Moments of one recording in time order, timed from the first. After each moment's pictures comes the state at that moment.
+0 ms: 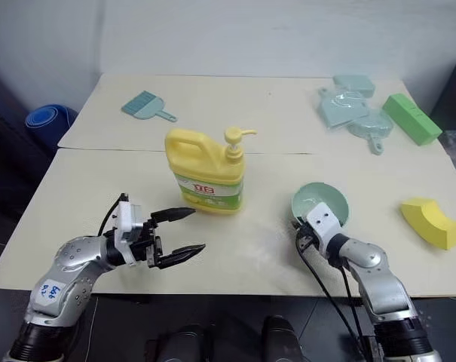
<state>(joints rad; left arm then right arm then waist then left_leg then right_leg) -0.08 0.54 0.04 -0.33 -0.52 0.27 -0.90 -0.14 -0.57 0.03 -0.10 0.12 0.29 0.58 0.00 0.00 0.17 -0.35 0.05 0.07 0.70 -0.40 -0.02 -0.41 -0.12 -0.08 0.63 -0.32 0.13</state>
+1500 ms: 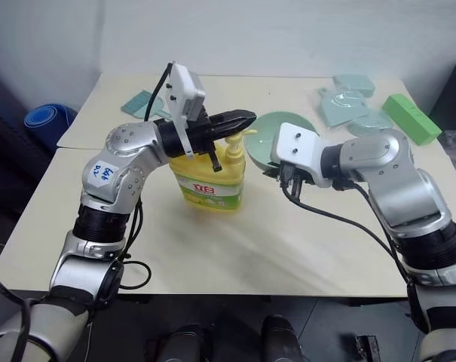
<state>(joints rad) -0.94 0.32 -0.12 0.04 -0.38 0.49 -0.72 -0.81 -0.85 0.22 -0.27 0.18 0.65 1.11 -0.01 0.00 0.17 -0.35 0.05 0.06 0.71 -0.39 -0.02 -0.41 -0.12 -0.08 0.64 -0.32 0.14</state>
